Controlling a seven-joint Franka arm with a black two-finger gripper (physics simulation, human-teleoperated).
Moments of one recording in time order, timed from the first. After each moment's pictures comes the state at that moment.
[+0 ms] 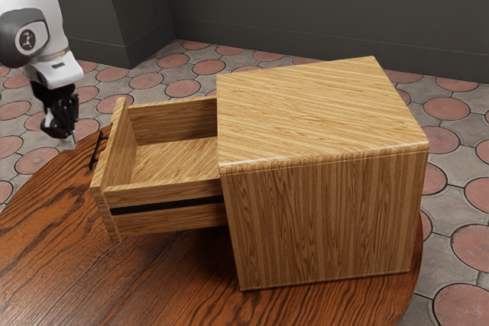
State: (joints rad) arm 0.32 -0.25 -0.08 -2.08 0.05 1.77 1.36
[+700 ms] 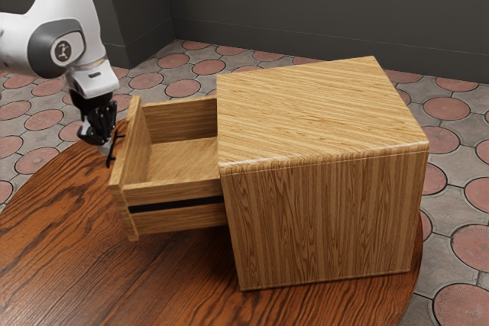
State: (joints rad) arm 0.30 -0.21 -0.18 -2.09 0.00 1.84 1.35
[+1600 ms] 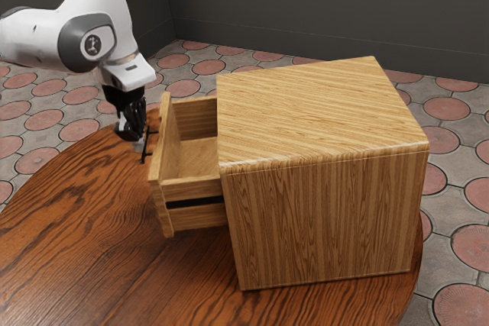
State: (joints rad) arm 0.26 -0.12 -0.24 -1.98 -0.05 1.84 1.17
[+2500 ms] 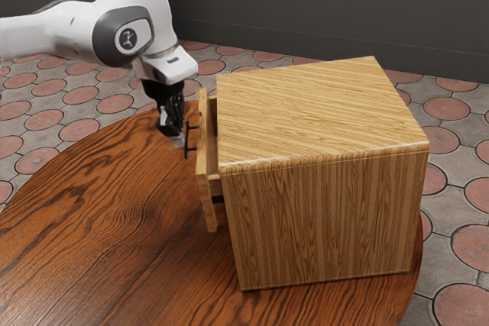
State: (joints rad) arm 0.22 -0.02 -0.33 -1.86 -0.06 1.84 1.04
